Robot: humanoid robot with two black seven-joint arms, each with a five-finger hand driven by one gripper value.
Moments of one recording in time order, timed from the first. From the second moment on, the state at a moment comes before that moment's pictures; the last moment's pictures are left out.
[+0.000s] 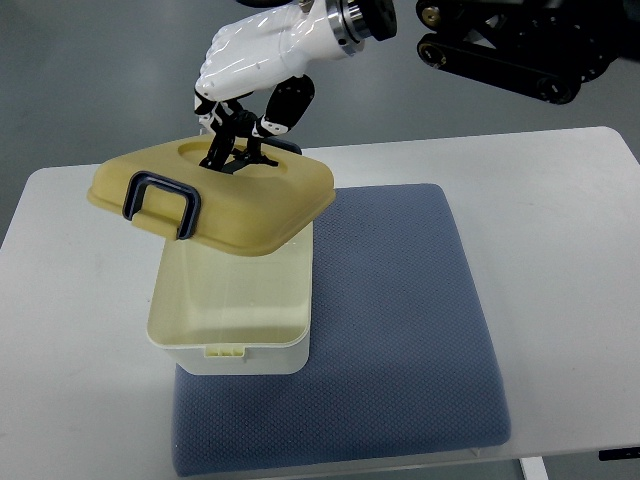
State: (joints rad) left arm 0.01 0.00 -0.04 -0.16 0.03 0.02 0.06; right arm 1.81 -0.29 -0.17 0.98 -1.46 0.16 0.61
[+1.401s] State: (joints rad) left arm 0.01 0.00 -0.04 -0.16 0.03 0.02 0.06; right arm 1.26 -0.58 -0.19 0.96 -1.48 -0.13 0.61
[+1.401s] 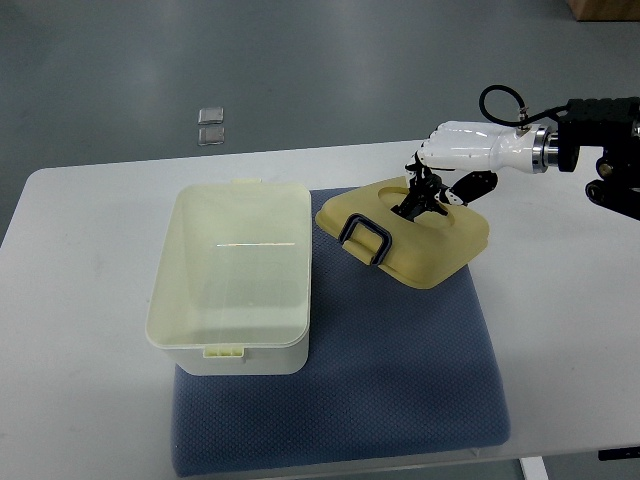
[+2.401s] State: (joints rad) left arm 0.01 0.00 -0.04 -0.16 0.03 0.02 0.06; right arm 1.17 -0.50 -0.18 0.97 -1.46 -0.20 0.61
